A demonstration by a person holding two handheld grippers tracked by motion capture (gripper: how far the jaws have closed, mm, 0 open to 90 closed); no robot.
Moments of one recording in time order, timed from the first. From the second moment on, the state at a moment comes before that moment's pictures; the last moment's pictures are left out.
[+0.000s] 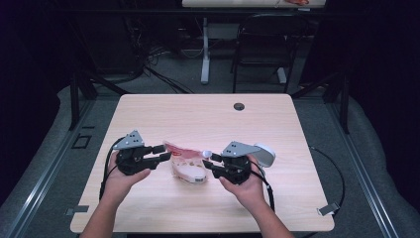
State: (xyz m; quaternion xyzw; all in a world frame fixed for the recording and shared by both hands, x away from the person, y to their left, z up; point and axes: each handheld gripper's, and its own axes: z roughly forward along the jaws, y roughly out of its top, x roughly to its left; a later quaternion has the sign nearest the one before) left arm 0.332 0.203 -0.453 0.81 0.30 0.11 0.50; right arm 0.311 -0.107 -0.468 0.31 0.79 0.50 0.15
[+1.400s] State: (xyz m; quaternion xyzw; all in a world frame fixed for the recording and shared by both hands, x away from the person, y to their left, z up) left arm 0.304 0.185 -0.453 0.82 0.27 0.08 0.49; right arm 0.286 -0.133 -0.459 0.32 0.81 0.47 0.17
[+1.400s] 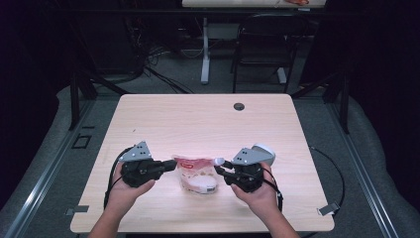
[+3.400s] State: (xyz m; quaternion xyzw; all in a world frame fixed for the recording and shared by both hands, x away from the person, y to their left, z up) left arm 0.306 0.220 -0.449 0.81 0.34 0.11 0.47; right arm 0.320 -0.098 -0.381 0.21 0.87 0.42 0.12
